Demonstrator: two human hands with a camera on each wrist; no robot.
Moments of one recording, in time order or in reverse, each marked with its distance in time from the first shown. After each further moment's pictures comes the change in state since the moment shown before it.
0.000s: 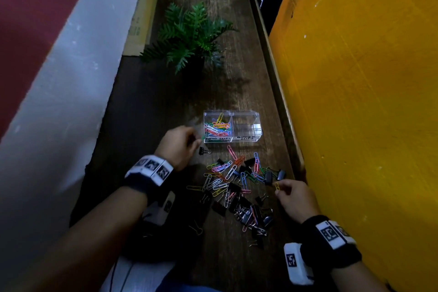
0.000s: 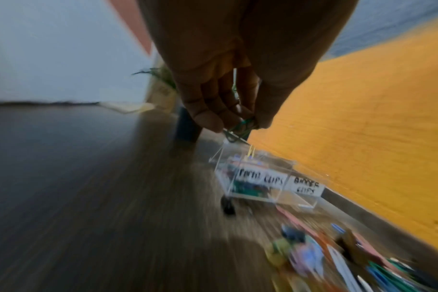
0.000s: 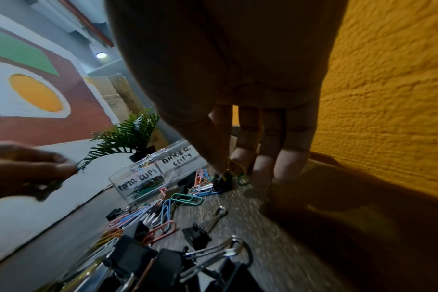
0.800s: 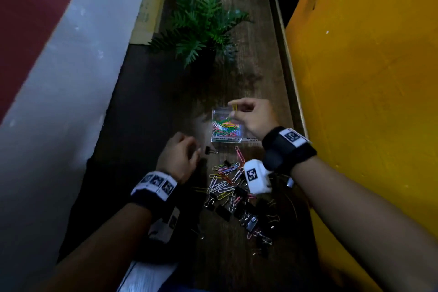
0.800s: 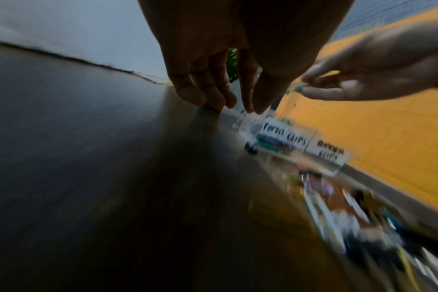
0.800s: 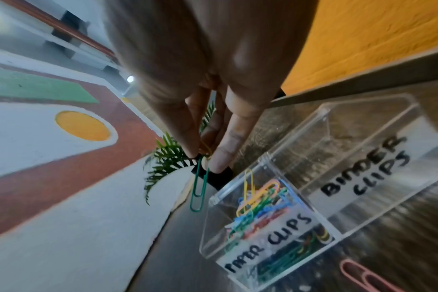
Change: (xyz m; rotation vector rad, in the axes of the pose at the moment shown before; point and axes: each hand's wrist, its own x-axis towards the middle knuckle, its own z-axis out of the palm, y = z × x) left_hand -0.017 -0.034 0.035 -0.029 0.060 -0.150; right_hand 0.086 -0.193 0.005 0.484 -0.180 -0.420
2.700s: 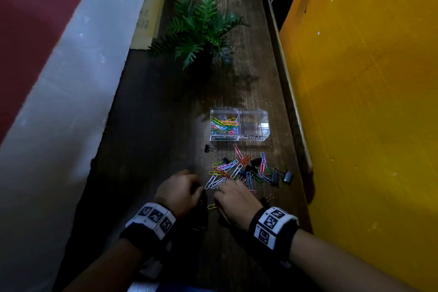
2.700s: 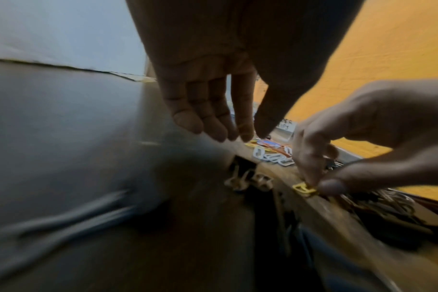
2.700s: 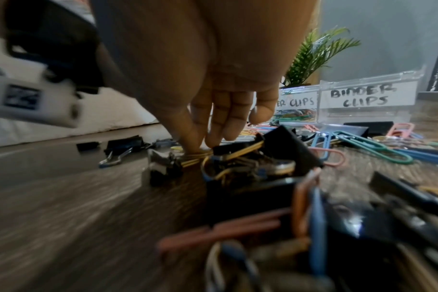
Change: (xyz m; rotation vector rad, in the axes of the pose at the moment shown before) left_hand -0.065 0.001 0.009 0.229 -0.329 0.011; right_hand -0.141 0.092 0.053 -1.229 -0.452 -0.536
